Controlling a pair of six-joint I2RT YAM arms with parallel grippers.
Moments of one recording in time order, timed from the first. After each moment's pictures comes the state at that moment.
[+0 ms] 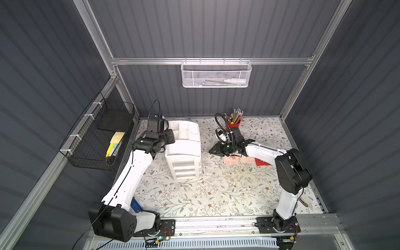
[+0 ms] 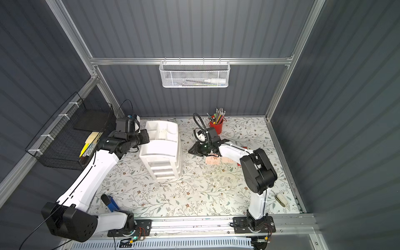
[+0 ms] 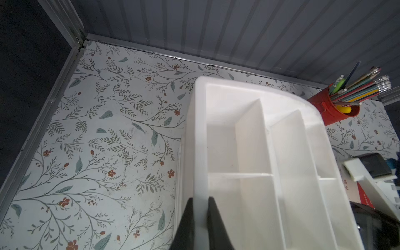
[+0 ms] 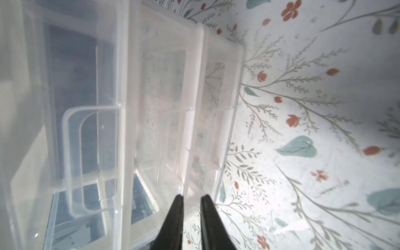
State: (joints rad) left arm -0.25 1.32 1.31 -0.68 -0.06 -0.32; right arm 0.51 1.83 1.20 -0.17 -0.67 0.64
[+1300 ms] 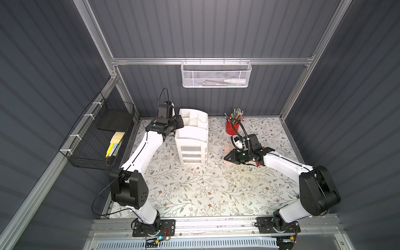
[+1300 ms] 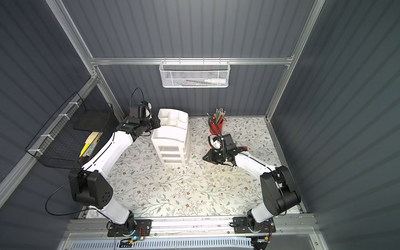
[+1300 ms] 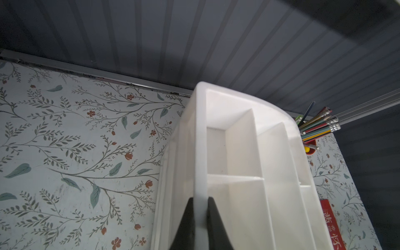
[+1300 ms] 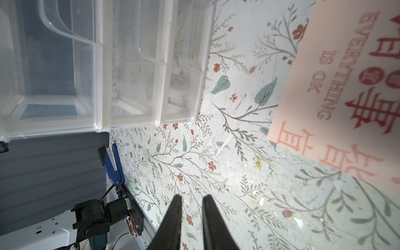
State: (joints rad) left arm -0.26 1.65 1.54 -0.48 0.07 -0.40; right arm 0.40 1.53 0.93 -0.30 -0.60 0.57
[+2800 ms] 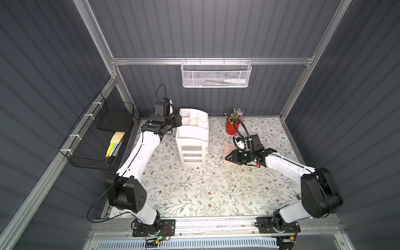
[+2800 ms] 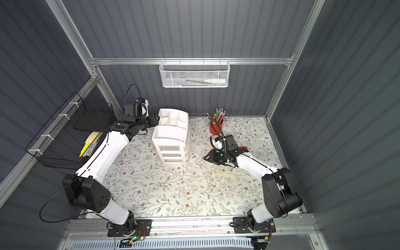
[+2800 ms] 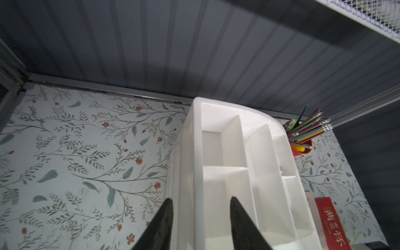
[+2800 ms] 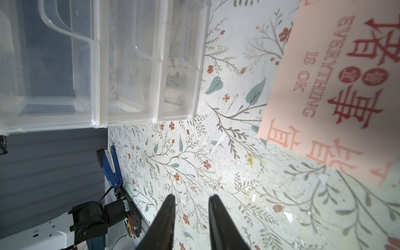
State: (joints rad) left arm -0.26 1.58 1.59 -0.57 0.03 -0.32; right arm 0.38 1.50 0.90 -0.29 -0.59 0.56
